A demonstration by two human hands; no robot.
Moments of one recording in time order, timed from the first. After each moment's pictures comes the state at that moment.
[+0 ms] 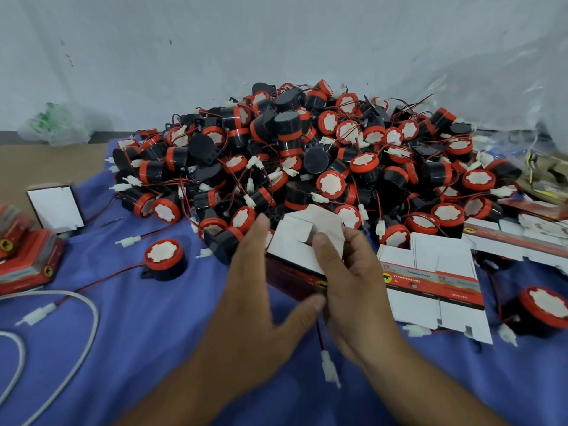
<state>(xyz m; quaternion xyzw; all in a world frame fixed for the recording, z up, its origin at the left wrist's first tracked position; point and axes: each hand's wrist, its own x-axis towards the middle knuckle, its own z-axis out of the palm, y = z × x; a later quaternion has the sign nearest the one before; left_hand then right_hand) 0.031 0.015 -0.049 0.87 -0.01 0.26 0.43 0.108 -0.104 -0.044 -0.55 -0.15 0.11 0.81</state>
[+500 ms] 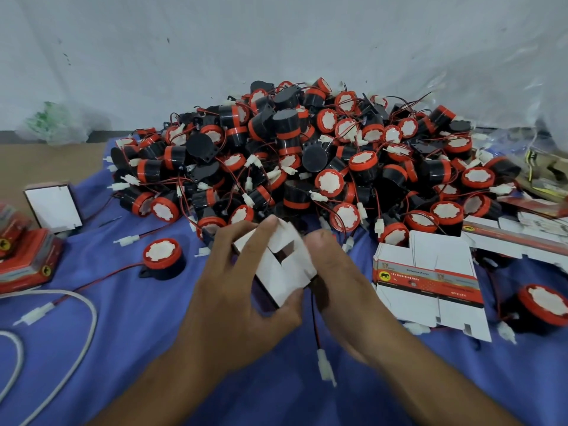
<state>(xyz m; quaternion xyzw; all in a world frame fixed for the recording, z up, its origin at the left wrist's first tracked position) 0.039 0.036 -0.044 0.90 -0.05 0.37 0.25 0.111 -0.111 -0.037 -0.61 -0.24 0.22 0.72</state>
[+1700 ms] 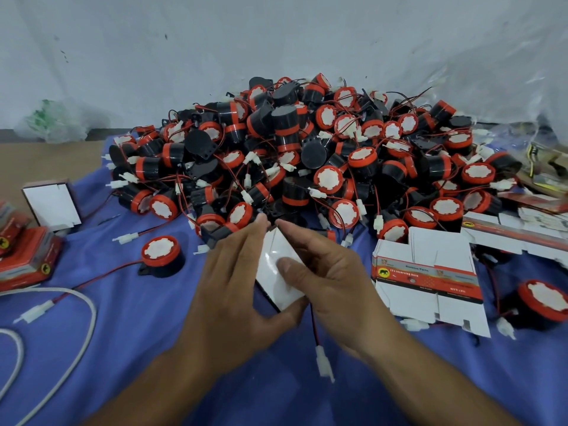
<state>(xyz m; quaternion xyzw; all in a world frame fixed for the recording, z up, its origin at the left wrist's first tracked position) 0.042 0.034 -0.055 0.89 -0.08 0.39 0.20 0.107 -0.111 -0.035 -0.63 -0.32 0.15 0.69</state>
